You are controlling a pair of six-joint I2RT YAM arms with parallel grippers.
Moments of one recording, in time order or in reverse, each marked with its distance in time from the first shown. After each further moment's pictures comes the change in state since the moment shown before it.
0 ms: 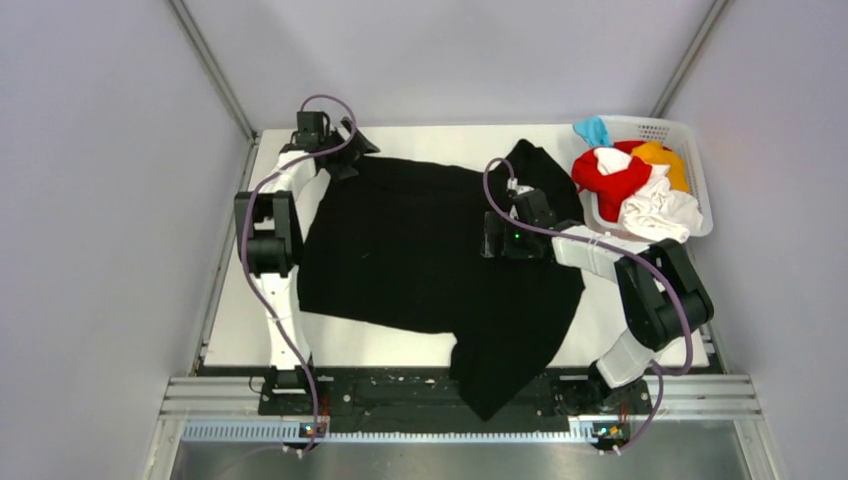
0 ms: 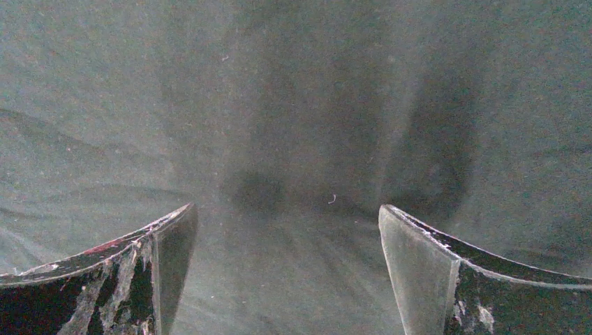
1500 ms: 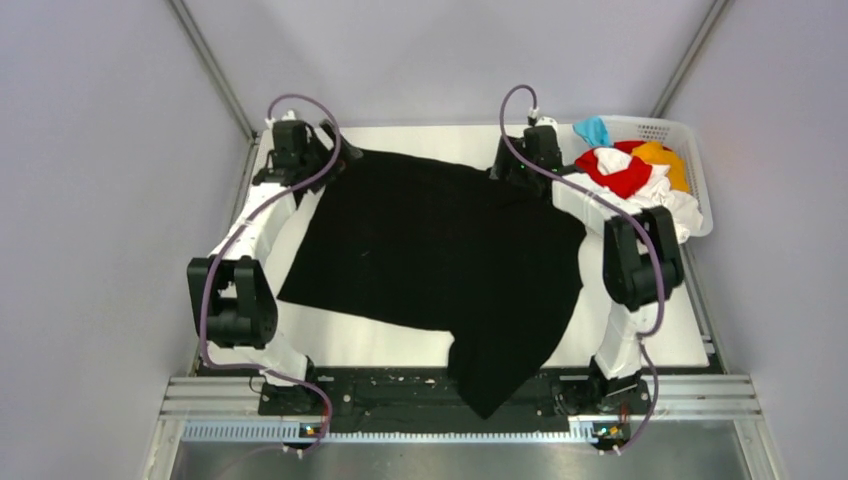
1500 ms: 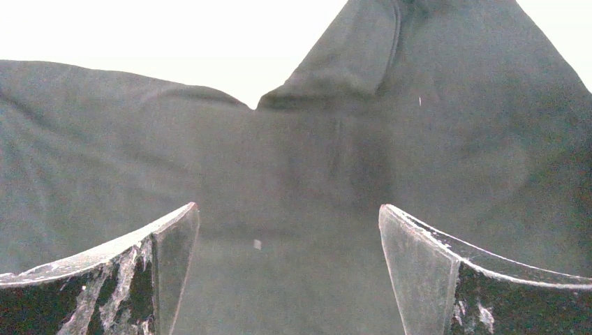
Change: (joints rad) left arm -0.022 -0.532 -0.364 0.011 -0.256 0.025; right arm -0.128 0.183 0.431 0.032 0.159 0.021
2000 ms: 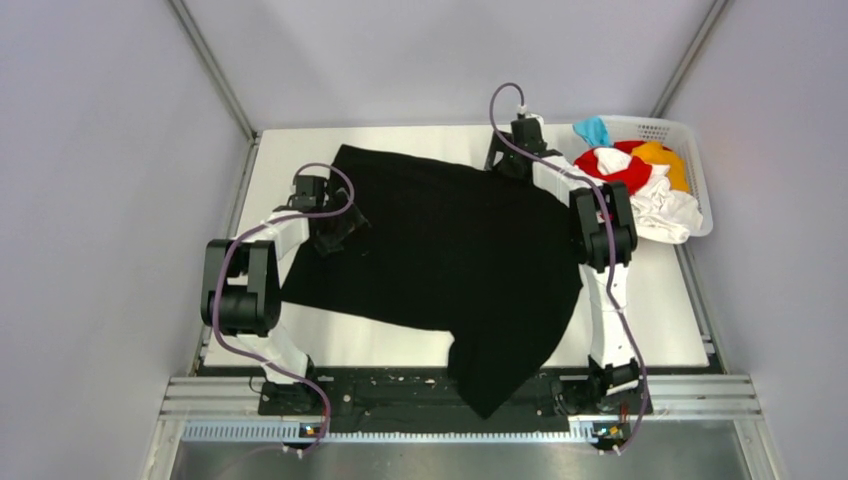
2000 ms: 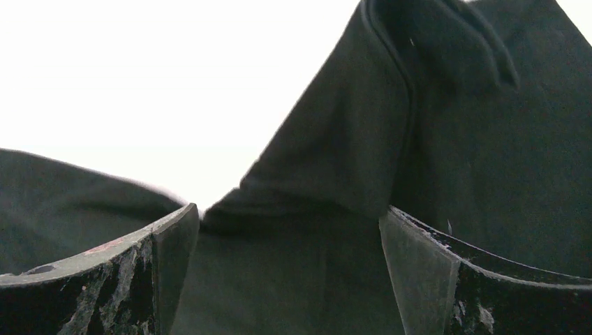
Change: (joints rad) left arm -0.020 0.040 -0.403 0.008 0.048 0.006; right arm -0.044 0.467 0.440 -0.070 -0.003 -0.001
